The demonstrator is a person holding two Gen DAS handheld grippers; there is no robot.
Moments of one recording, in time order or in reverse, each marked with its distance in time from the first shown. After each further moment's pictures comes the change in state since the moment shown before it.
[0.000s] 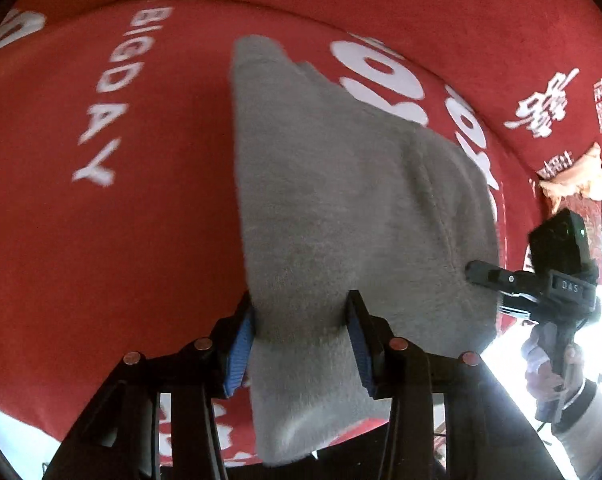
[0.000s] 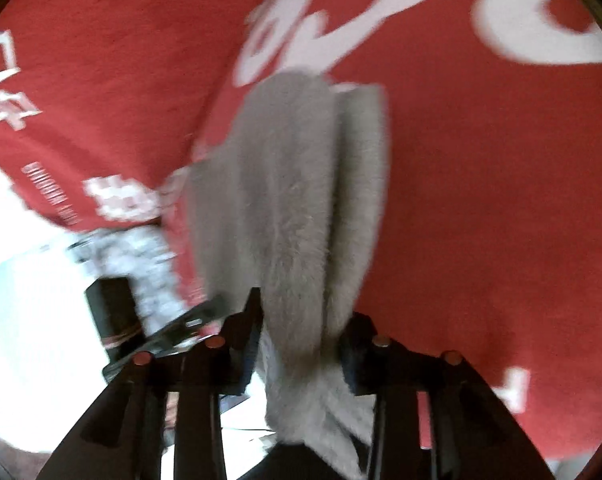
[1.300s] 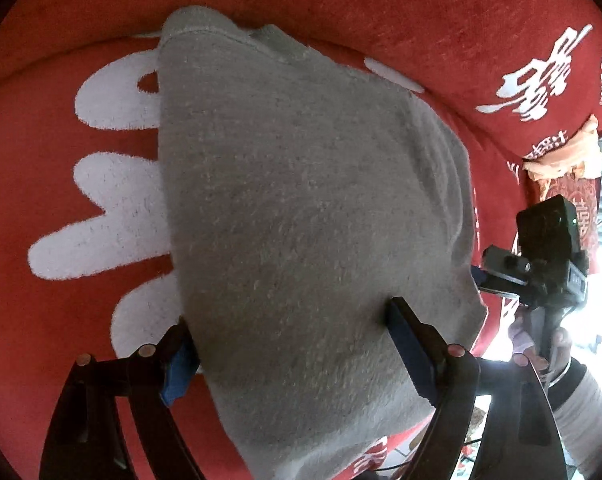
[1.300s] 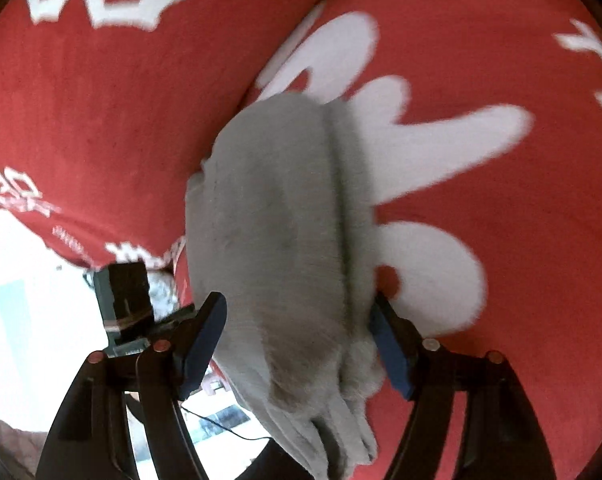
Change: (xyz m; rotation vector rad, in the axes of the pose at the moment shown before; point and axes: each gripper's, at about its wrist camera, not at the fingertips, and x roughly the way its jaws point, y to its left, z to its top) left arm 0.116 -0.148 0.109 0.128 0.109 -0.095; right arm -0.097 -0.091 0.123 -0.052 -0.066 0.125
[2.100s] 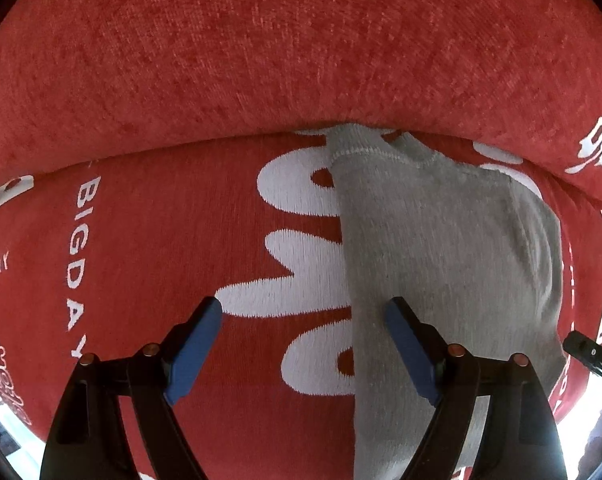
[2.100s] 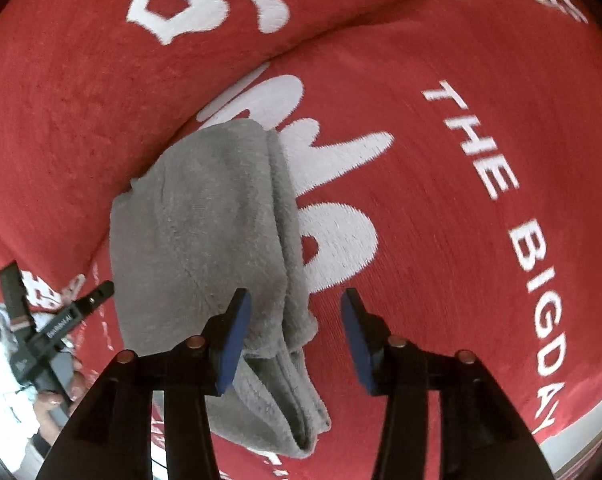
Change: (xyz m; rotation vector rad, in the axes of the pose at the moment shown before) left arm -0.051 0.004 0.003 -0.038 -0.230 0.464; right arm -0.039 0.040 -0.057 0.041 -0.257 -0.475
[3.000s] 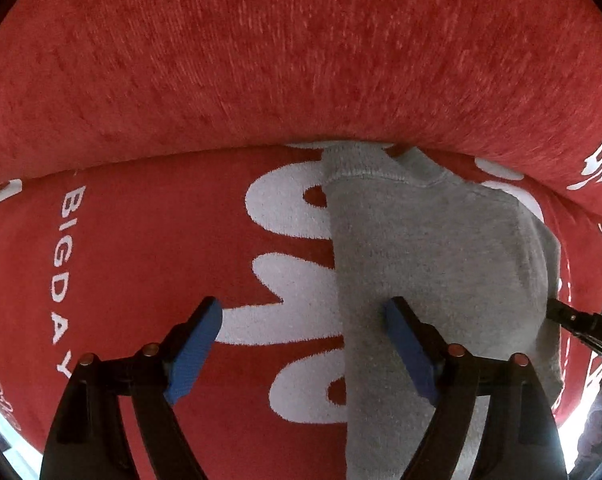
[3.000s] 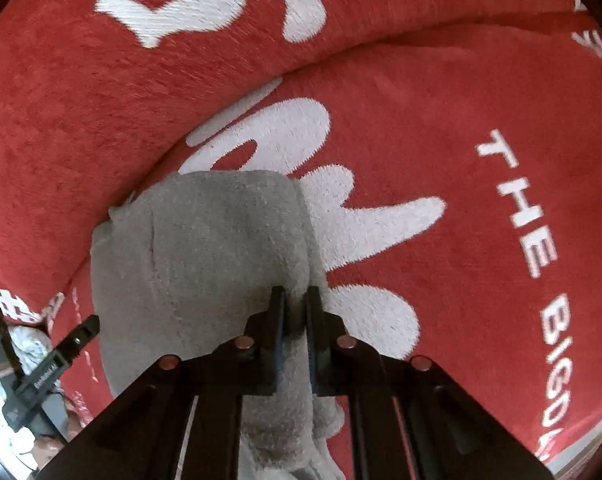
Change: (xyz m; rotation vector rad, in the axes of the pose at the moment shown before) left arm 0.020 -0.010 0.018 -0.025 -0.032 -0.022; right arm 0.028 0.028 0.051 -0.054 -0.026 -0.113
